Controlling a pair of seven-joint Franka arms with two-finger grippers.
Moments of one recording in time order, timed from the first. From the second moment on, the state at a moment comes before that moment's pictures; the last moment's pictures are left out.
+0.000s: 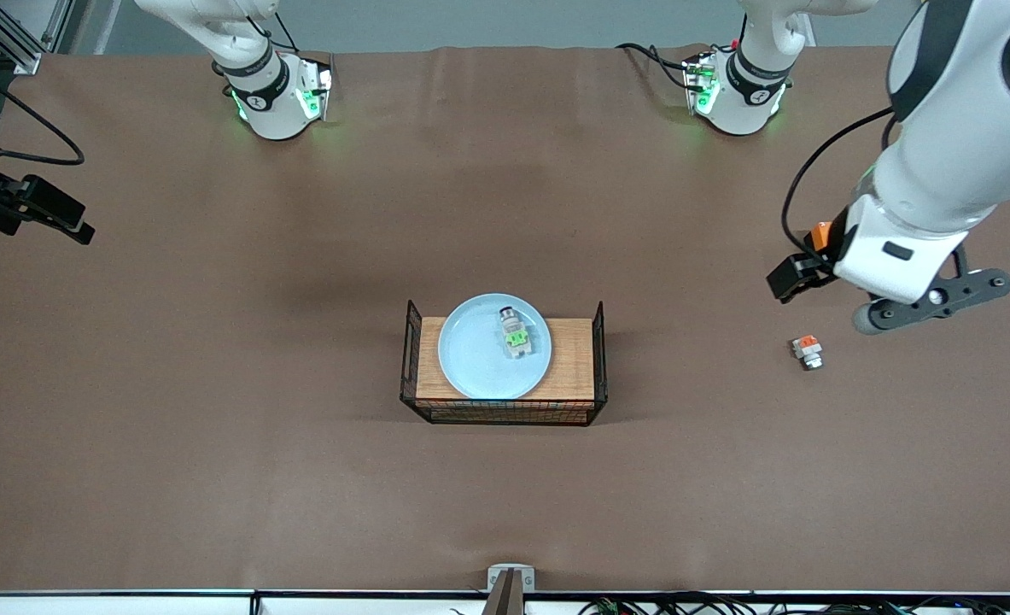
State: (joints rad) left arm -0.11 0.30 -0.24 -1.21 0.17 1.47 -0.56; right arm -0.07 0.01 0.08 -1.49 0.02 1.54 0.17
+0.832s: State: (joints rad) left arm -0.04 0.28 -0.24 -1.22 0.17 1.41 -0.41; right arm -0.07 0.01 0.08 -1.49 0.02 1.54 0.17
